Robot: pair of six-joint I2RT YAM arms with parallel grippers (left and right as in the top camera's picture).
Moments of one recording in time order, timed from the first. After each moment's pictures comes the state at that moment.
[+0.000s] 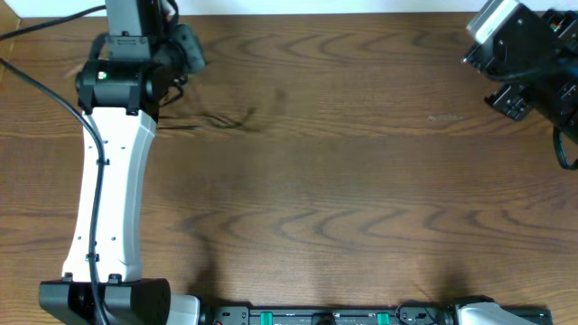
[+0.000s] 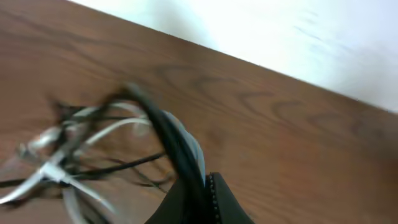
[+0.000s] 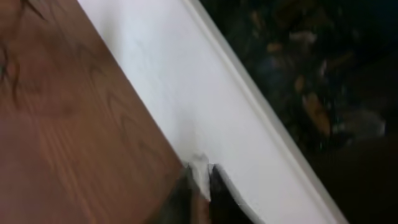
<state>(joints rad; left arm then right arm) -0.05 1.61 1.76 -0.89 0.04 -0.36 0.15 1.36 2.13 -1.12 -0.25 -0.83</state>
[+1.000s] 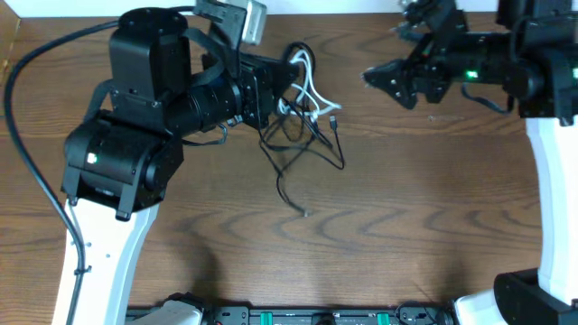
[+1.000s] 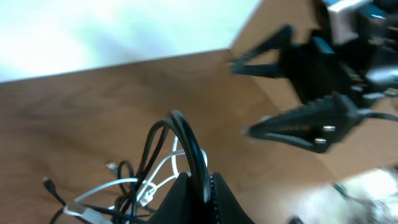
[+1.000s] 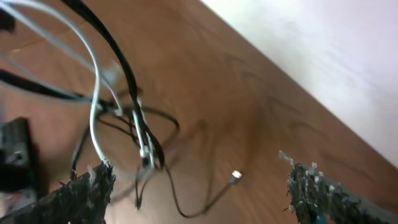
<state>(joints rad) -0.33 1.37 1.85 -0.95 0.58 -0.25 0.19 1.66 2.13 -1.24 -0.70 -0.44</state>
